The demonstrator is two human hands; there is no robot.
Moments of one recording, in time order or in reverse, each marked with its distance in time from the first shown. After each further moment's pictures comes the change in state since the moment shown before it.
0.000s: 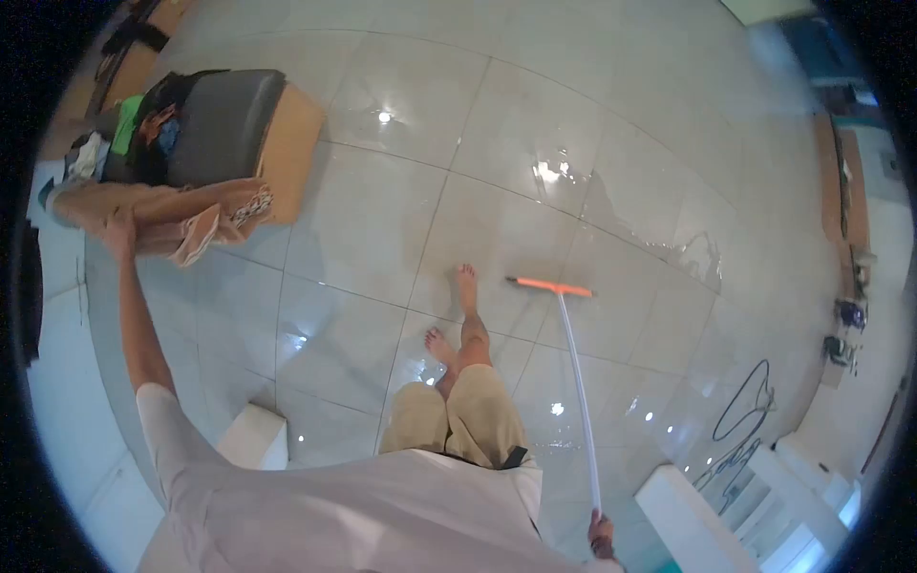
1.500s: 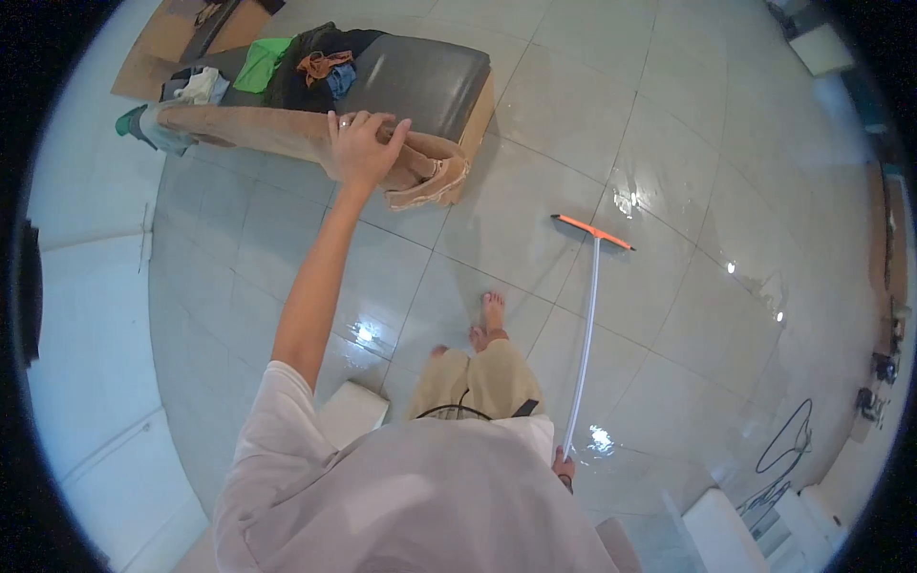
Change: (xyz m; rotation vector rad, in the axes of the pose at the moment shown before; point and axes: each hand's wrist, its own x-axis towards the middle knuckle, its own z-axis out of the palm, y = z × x) left_hand -0.023 -0.007 -0.055 -0.749 0.291 0.434; right_hand -0.189 -0.324 0.337 0.210 -0.198 0.027
